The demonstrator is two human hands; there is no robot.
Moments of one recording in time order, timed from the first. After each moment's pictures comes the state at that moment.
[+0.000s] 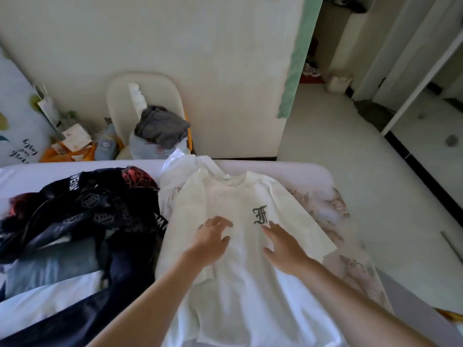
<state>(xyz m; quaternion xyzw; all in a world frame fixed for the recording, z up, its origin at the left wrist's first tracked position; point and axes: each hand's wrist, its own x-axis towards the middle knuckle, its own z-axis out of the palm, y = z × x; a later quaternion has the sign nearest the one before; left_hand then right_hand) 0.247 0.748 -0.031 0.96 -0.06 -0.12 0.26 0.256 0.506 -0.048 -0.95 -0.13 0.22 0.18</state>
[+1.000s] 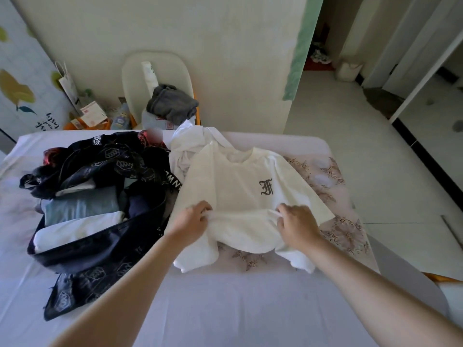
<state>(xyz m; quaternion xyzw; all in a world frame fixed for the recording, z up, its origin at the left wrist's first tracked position) 0.125 0.774 -0.028 0.95 0.05 -0.09 0.31 0.161 0.470 -0.040 -0.98 -0.20 -0.04 0.06</state>
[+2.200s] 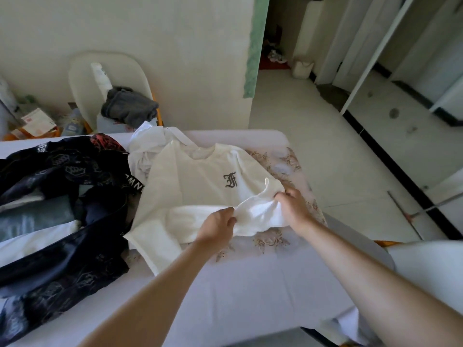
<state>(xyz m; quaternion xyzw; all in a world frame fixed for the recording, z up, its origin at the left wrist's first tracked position) 0.115 0.628 -0.039 0.94 -0.06 -0.09 0.32 0.131 0.424 0.026 -0.79 0.11 0.04 0.60</state>
